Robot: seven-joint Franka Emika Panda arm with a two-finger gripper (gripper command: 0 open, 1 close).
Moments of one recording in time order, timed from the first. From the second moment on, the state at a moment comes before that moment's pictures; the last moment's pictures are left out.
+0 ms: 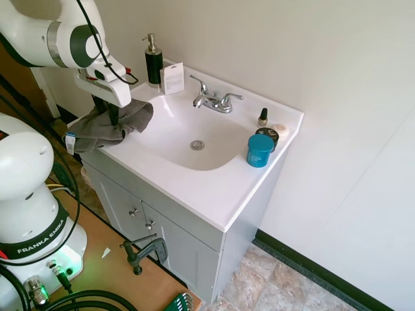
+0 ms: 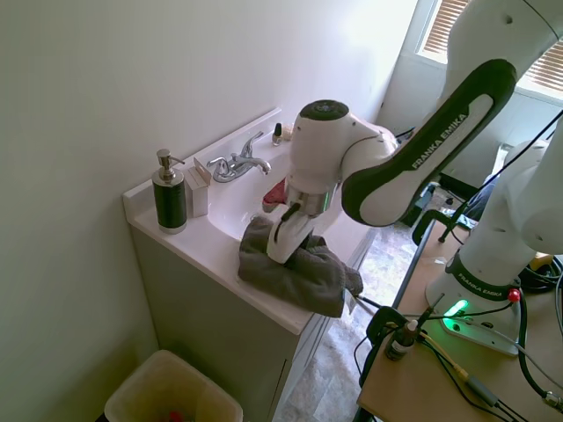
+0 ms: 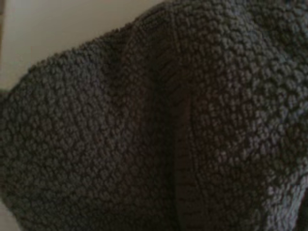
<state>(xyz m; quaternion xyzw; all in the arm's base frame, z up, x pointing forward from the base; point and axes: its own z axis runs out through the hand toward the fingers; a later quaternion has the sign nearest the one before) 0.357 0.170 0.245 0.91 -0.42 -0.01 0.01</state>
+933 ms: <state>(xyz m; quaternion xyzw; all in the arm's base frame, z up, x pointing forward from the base) 0.473 0.088 0.199 0.78 -0.58 -0.22 -0.01</state>
